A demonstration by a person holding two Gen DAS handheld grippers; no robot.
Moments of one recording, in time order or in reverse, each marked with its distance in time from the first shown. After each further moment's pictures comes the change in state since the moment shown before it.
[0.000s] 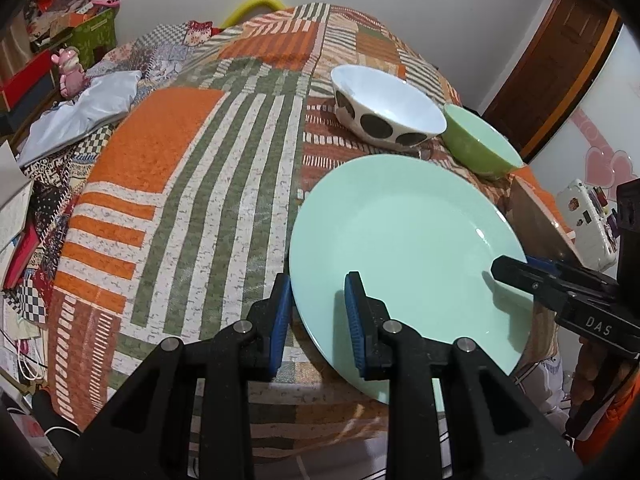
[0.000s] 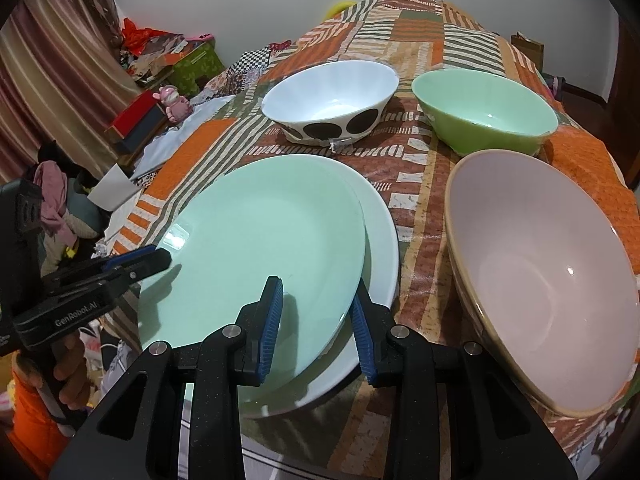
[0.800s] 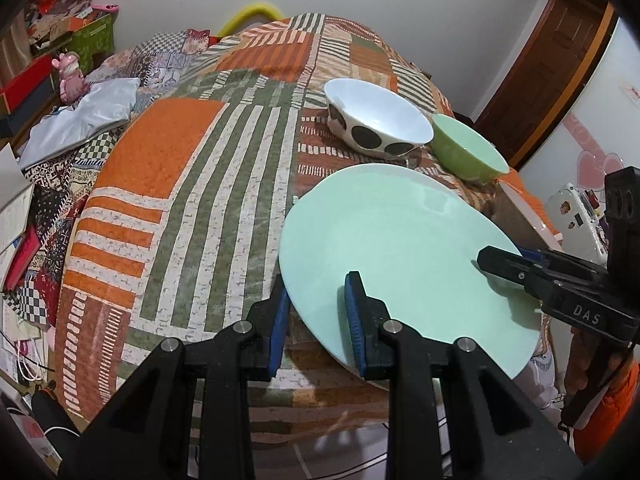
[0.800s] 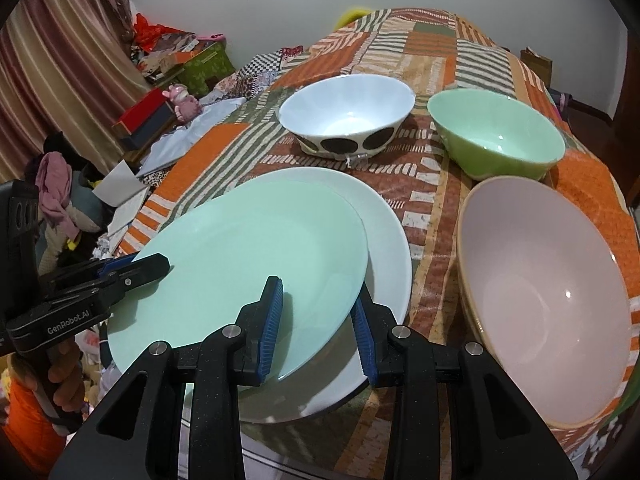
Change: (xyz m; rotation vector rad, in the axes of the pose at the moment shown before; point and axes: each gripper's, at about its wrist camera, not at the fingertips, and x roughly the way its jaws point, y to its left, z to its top) left arm -0.014 -0.001 -0.003 0.000 -0.020 -0.021; right arm -0.001 0.008 0.004 -0.041 -0.016 0.006
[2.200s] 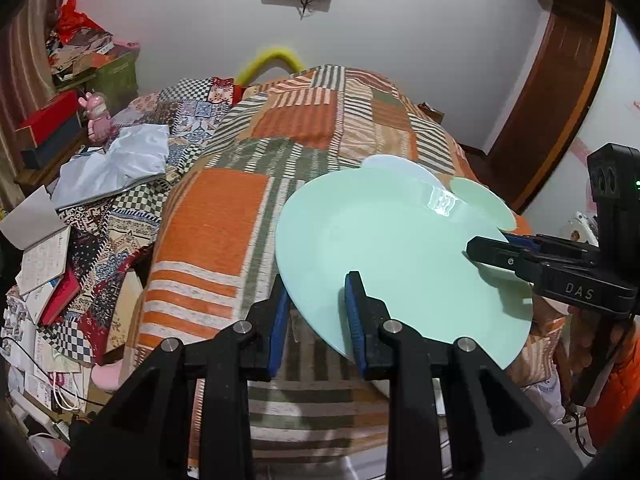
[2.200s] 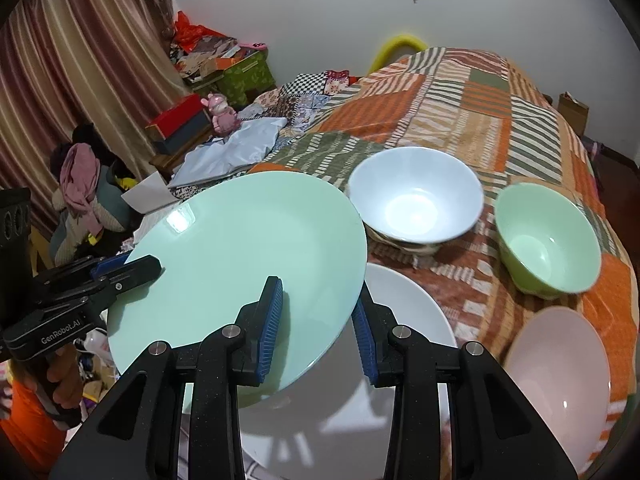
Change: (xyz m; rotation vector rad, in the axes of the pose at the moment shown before) left arm -0.064 0.024 0.039 0.015 -0.148 0.066; right arm -0.008 0.040 0.060 -0.127 -0.051 0.074
